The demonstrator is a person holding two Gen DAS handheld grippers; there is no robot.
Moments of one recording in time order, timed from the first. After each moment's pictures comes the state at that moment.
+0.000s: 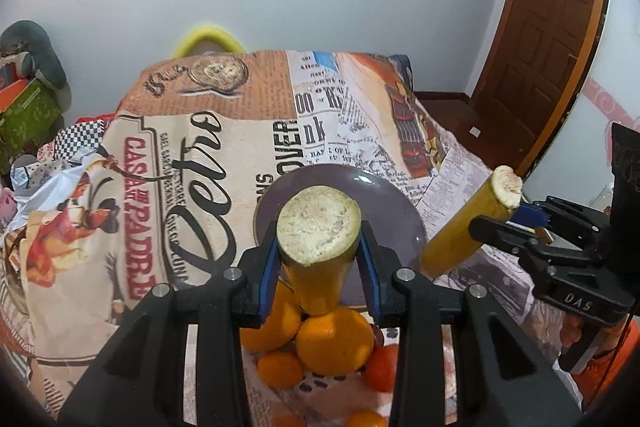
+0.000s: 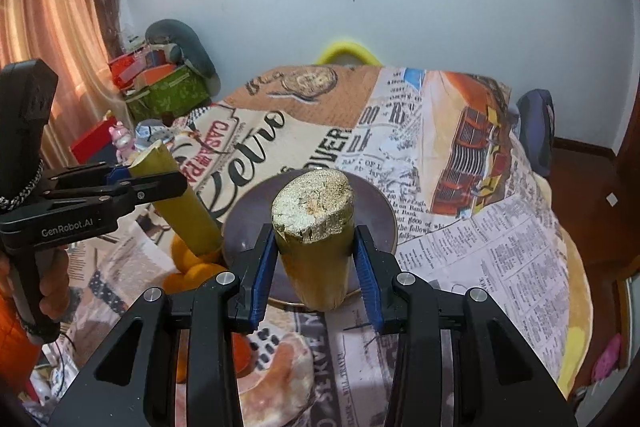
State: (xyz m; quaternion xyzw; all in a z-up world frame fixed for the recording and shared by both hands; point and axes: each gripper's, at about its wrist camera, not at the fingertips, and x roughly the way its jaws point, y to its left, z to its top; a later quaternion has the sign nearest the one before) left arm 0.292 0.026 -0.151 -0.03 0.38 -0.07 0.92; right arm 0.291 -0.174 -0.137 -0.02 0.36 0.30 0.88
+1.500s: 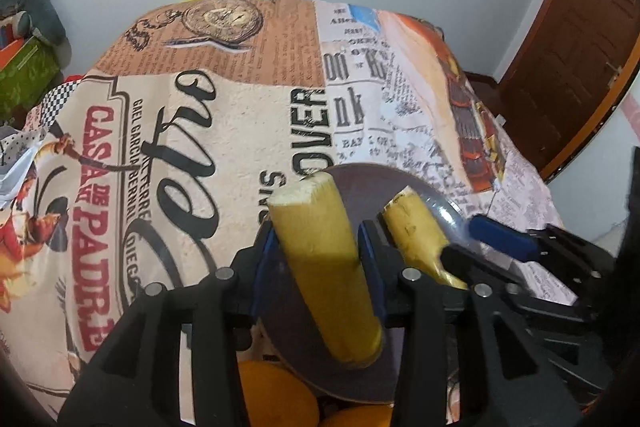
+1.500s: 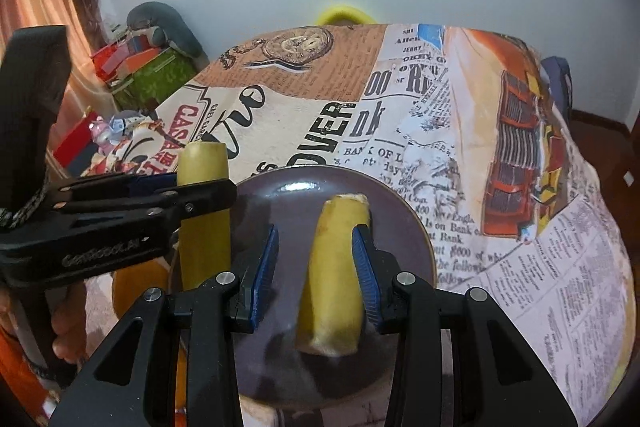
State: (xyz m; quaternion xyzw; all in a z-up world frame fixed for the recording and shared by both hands) left arm 0.393 0.041 -0.210 -0.06 0.46 -0.03 0.89; right arm 0.358 -0.133 -0.178 -0.02 0.40 0.30 0.87
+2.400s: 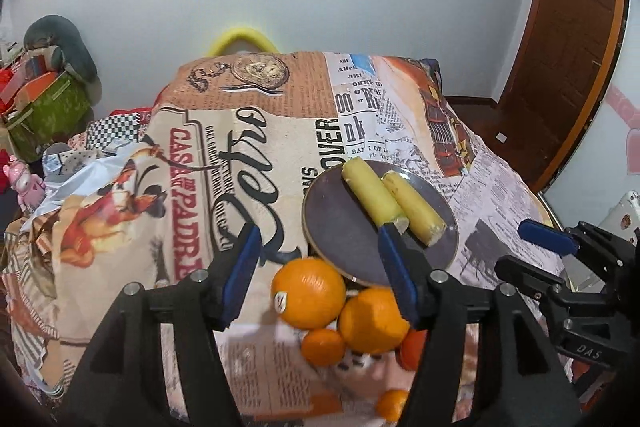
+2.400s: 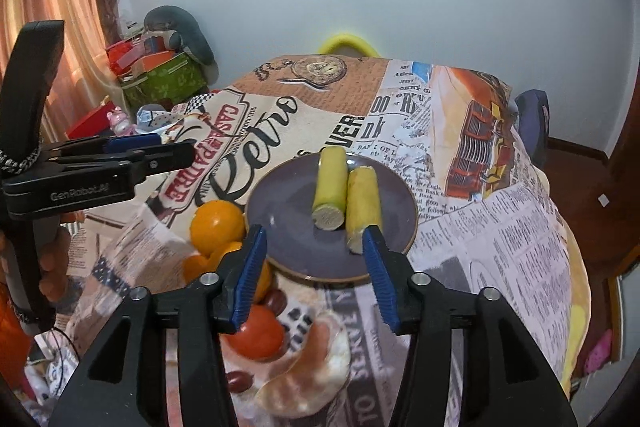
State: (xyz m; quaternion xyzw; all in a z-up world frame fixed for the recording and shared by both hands) left arm 0.258 0.056 -0.139 -0.03 0.38 -0.01 0.93; right arm 0.249 -0.151 -0.131 -0.05 0.35 0.28 0.89
